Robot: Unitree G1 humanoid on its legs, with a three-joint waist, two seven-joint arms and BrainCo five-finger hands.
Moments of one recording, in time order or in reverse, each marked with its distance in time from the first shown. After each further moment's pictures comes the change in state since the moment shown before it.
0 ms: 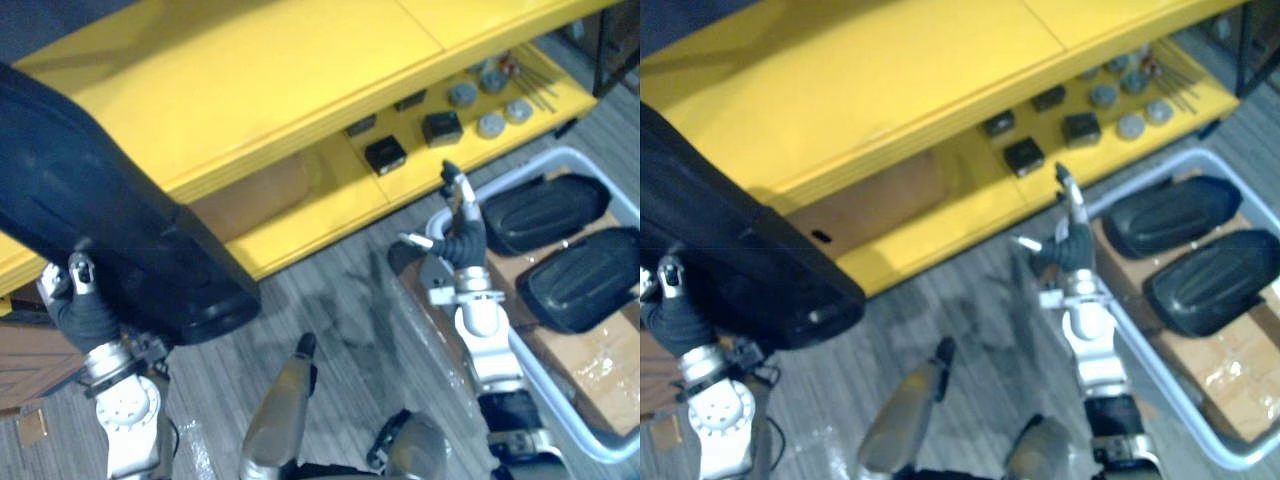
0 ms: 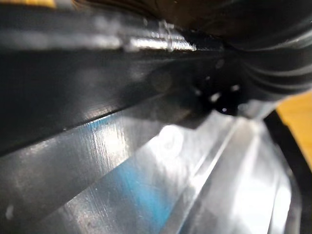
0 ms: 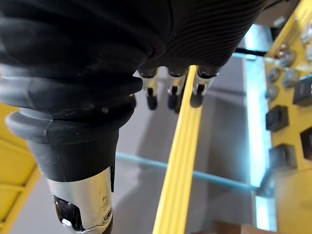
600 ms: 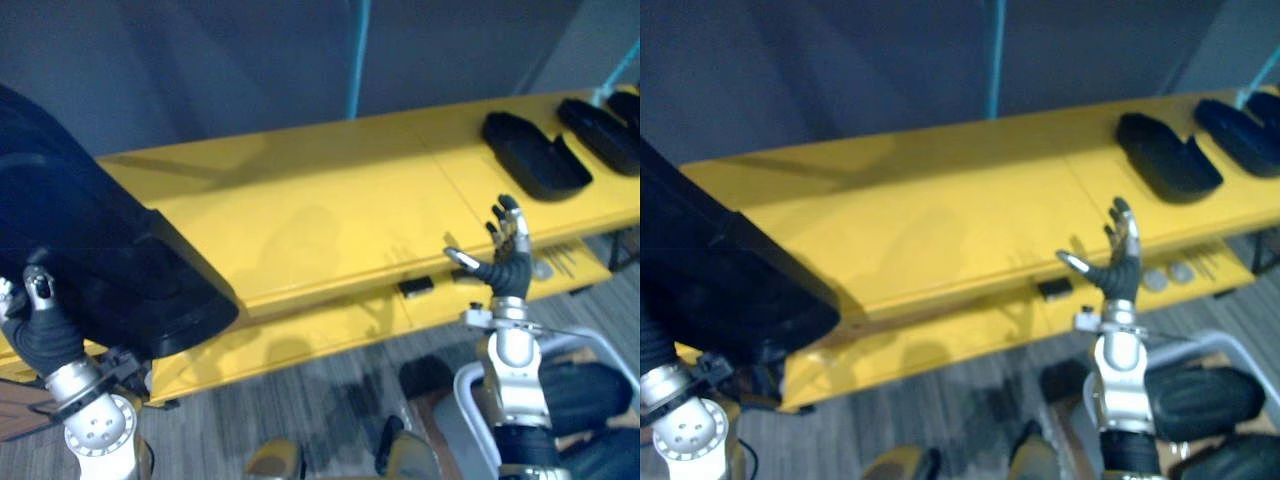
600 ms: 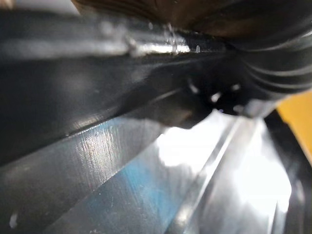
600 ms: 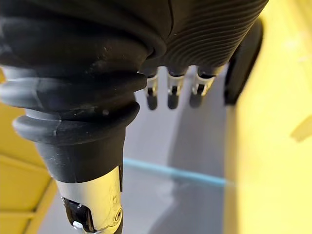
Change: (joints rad) left arm 0.032 -0.032 0.027 -0.075 0.037 0.052 0.002; right arm 0.074 -0.026 -0.144 -0.054 0.152 0.051 0.070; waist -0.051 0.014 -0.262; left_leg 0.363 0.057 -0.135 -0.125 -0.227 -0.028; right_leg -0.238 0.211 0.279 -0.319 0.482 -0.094
